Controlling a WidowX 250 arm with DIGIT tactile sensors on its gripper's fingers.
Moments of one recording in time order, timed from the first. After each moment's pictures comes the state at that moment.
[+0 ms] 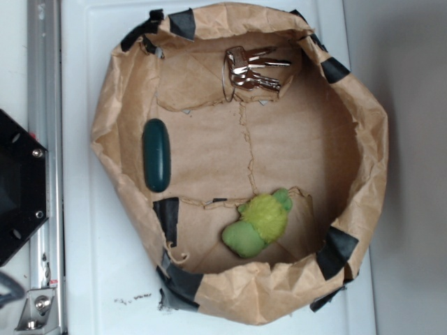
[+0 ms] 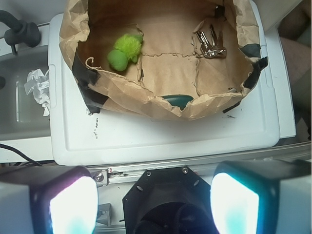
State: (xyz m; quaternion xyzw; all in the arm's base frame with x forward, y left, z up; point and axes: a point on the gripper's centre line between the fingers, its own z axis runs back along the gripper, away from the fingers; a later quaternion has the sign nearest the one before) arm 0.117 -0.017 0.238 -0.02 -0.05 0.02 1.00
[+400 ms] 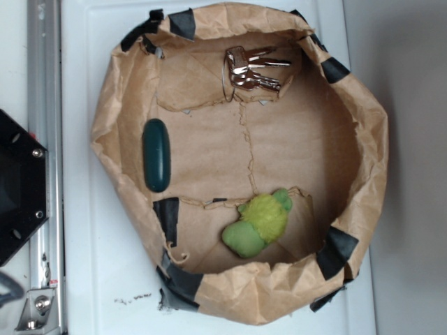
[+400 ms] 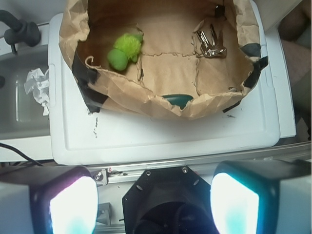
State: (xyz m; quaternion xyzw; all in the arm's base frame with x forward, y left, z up) arm 0.117 -0.016 0.235 -0.02 -0.04 0.02 1.00
